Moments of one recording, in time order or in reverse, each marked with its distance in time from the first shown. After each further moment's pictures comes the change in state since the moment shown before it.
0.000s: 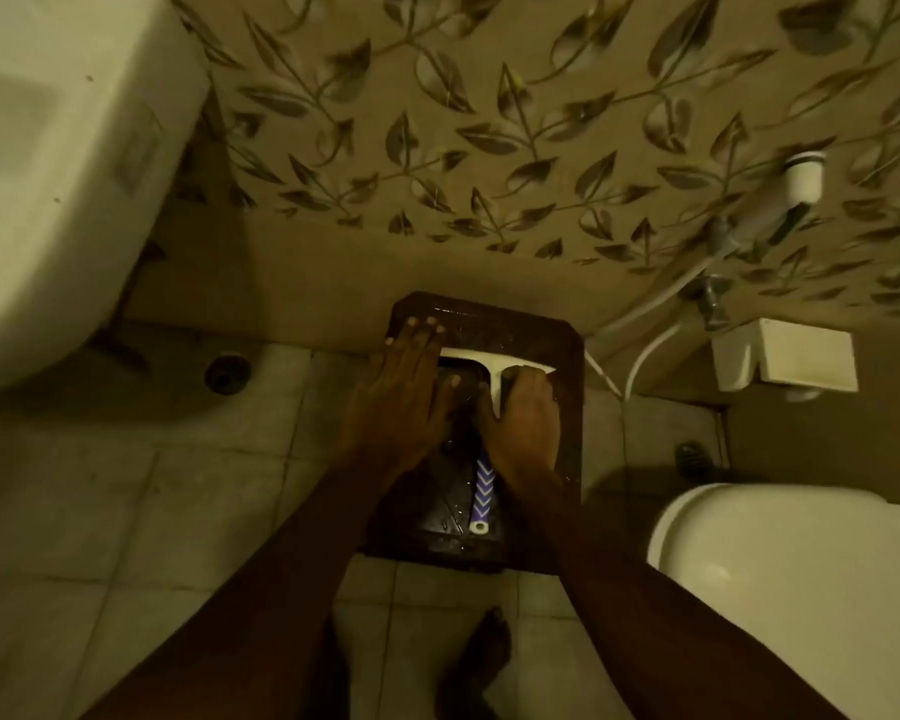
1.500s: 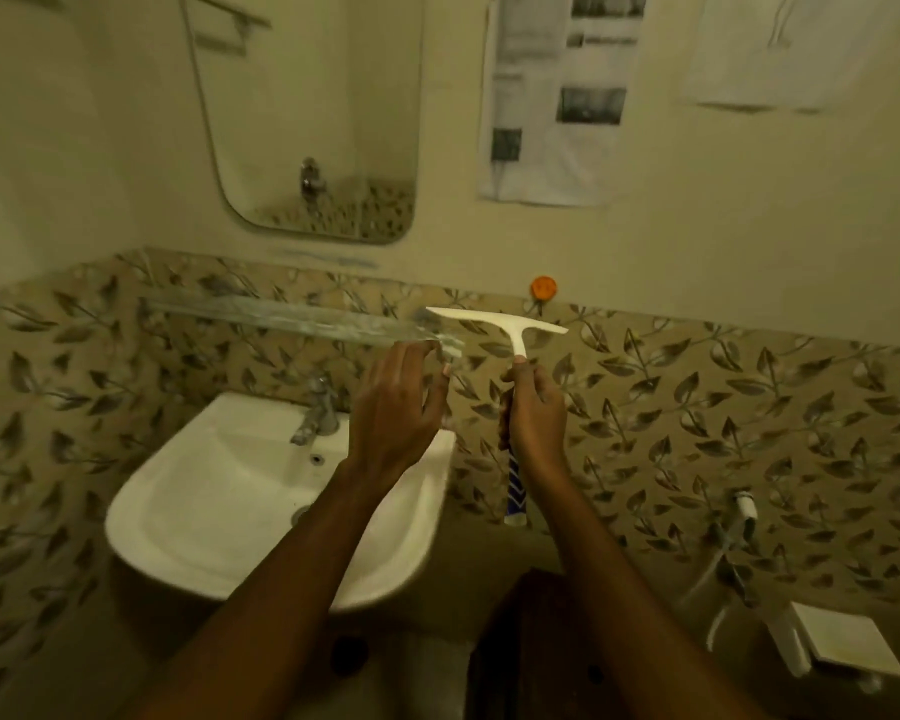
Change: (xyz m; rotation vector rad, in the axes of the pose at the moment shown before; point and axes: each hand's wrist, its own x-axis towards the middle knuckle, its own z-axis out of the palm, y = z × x) left_hand -0.047 -0.041 -0.523 -0.028 0.789 0.128; right_hand -0.113 -0.441 -0.304 1.118 0.222 -0.265
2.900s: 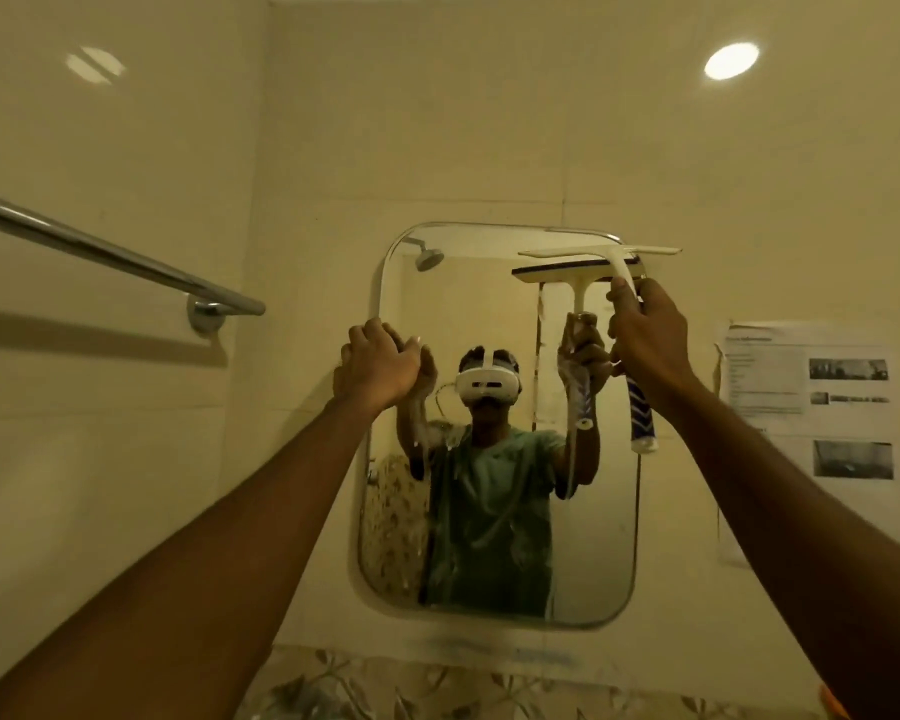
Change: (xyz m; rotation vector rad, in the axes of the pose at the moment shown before) left_hand 0.478 -0.292 -0.157 -0.149 0.103 -0.267; right_hand 0.273 -0.304 0.313 -0.249 0.241 -0.742
